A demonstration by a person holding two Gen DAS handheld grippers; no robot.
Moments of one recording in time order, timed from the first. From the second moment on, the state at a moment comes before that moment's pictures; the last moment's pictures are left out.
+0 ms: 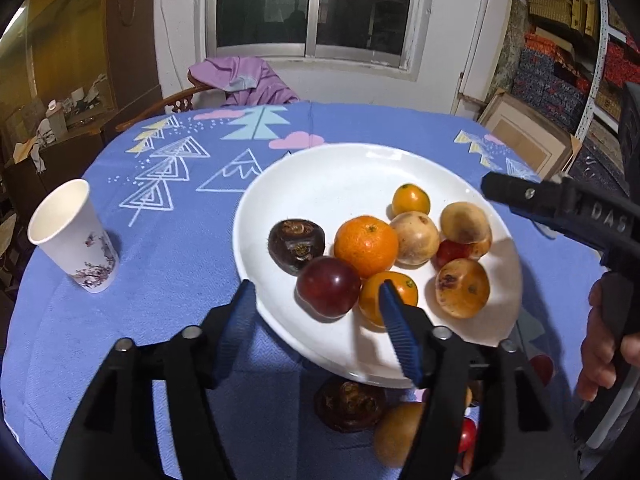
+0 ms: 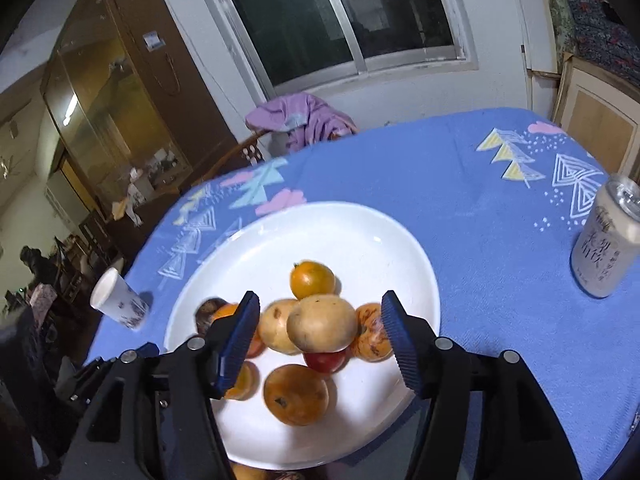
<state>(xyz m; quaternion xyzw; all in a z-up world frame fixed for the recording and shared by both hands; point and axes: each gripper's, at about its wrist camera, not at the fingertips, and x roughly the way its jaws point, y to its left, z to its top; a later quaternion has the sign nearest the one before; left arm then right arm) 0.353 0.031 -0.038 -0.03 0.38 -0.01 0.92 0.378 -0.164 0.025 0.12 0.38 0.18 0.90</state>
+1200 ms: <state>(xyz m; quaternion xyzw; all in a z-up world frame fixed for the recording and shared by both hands) 0.158 -0.066 -0.073 0.10 0.39 -0.19 0.90 0.215 -0.276 0.033 0.22 0.34 0.16 0.90</state>
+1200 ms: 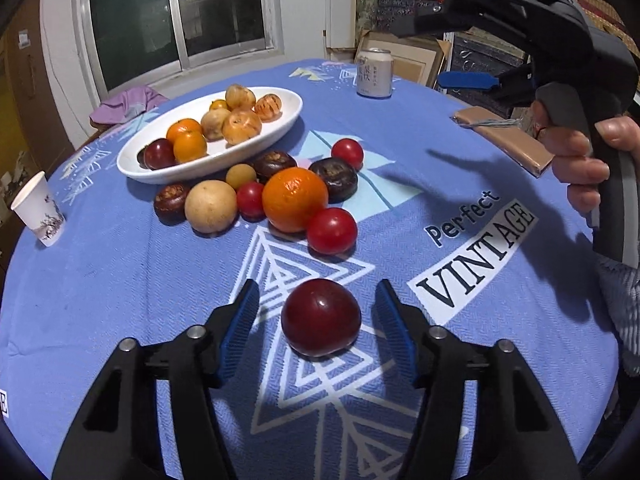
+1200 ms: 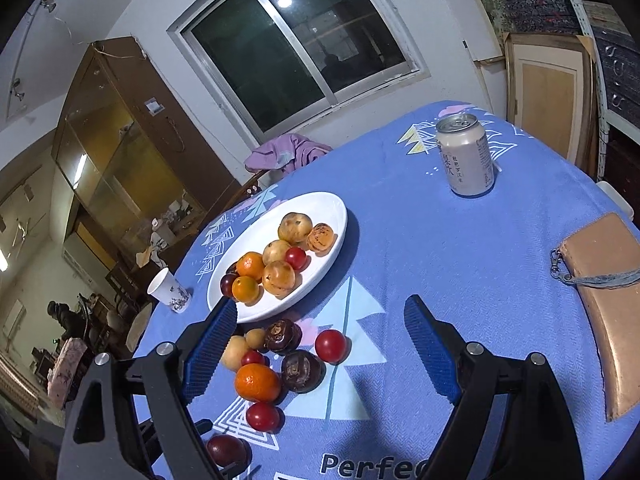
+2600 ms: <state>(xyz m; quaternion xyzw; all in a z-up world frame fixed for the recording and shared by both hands) 0.208 0.037 -0.066 -0.01 0.41 -0.01 0.91 0.169 -0.135 -0.026 -0.08 0.41 0.25 0.87</state>
